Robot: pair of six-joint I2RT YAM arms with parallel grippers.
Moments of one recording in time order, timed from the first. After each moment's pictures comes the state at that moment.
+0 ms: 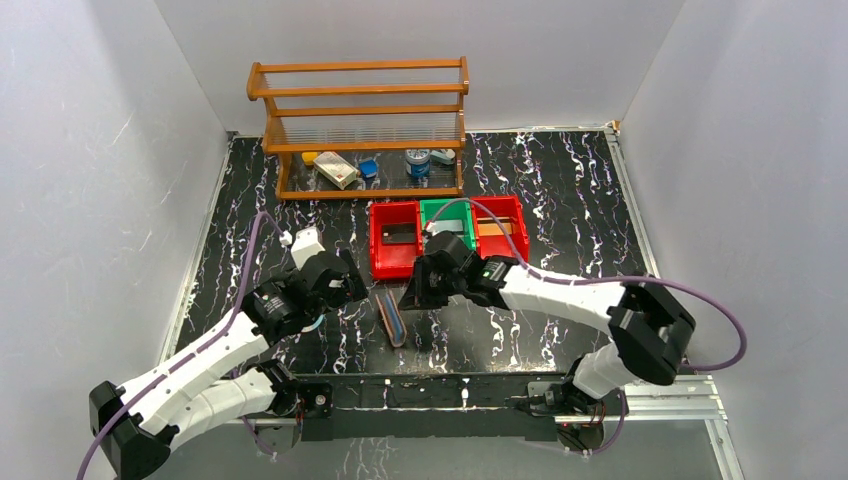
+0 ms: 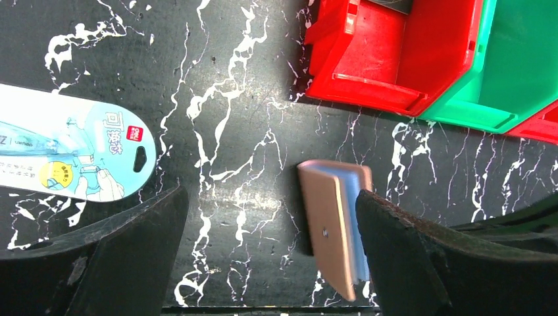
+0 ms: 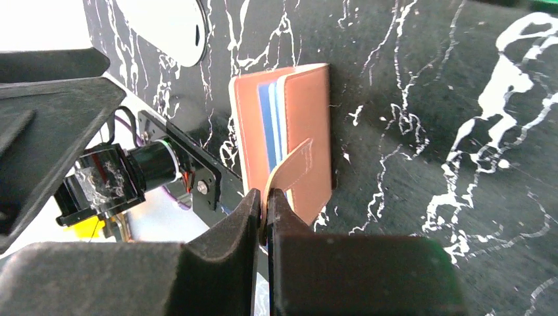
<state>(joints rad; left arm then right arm) -0.80 0.84 0.73 -0.78 -0.48 -0.94 1.01 1.50 0.92 -0.17 -0.22 0.97</state>
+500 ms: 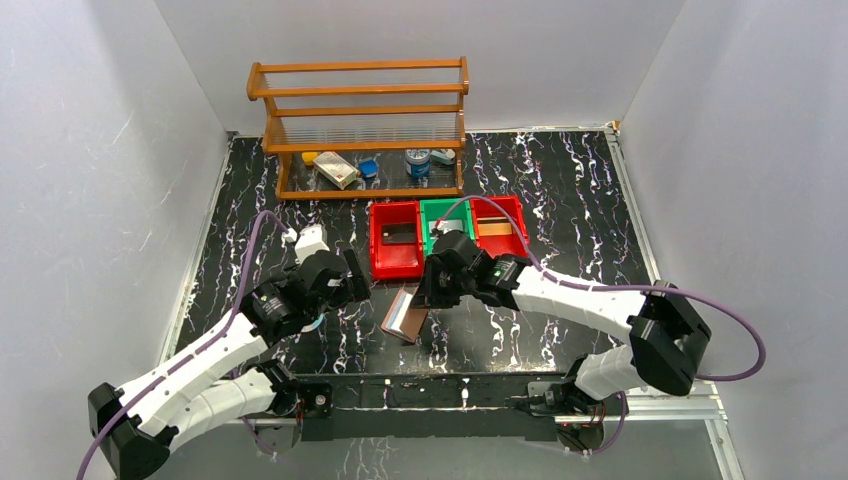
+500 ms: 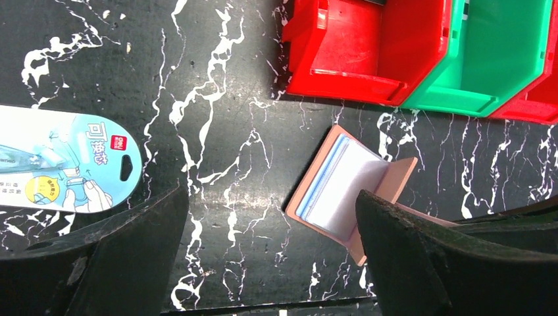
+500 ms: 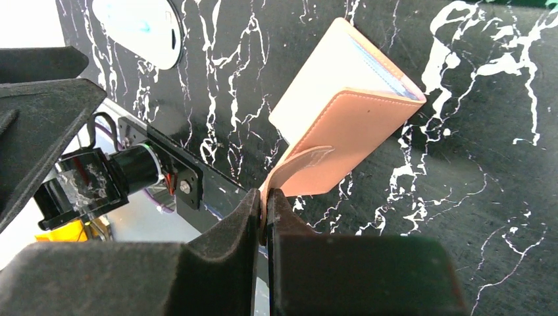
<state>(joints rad) -0.80 0.83 0.73 -0.75 -0.44 -0.87 1.01 1.39 0.92 -0.32 -0.11 0.95</state>
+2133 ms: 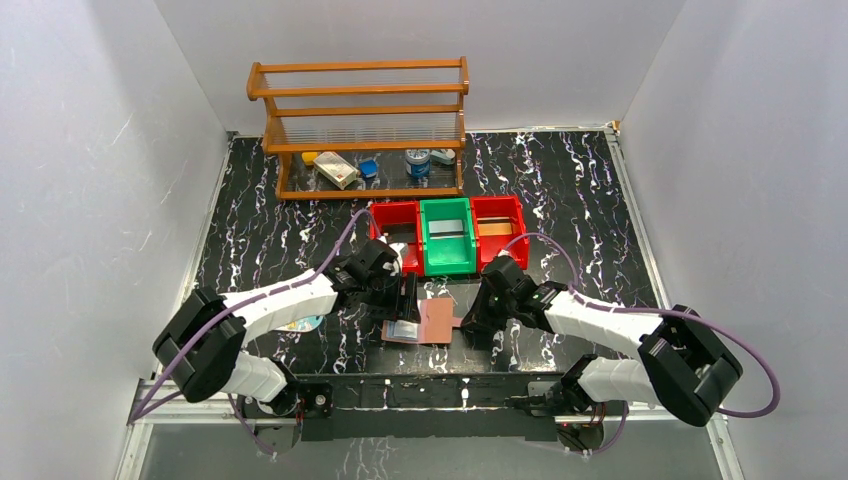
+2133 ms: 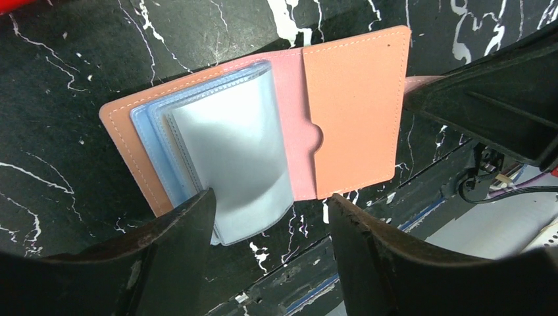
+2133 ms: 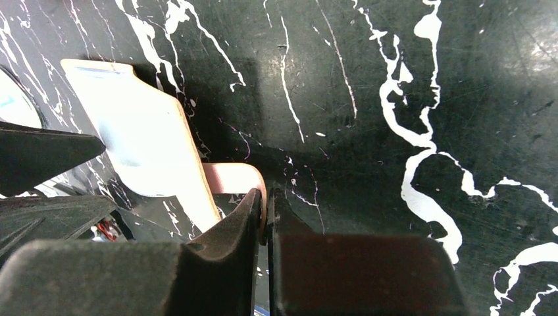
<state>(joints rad) -0.80 1.38 0.73 -0.37 0.22 -0.64 0.78 1.21 0.49 -0.25 -0.12 1.05</state>
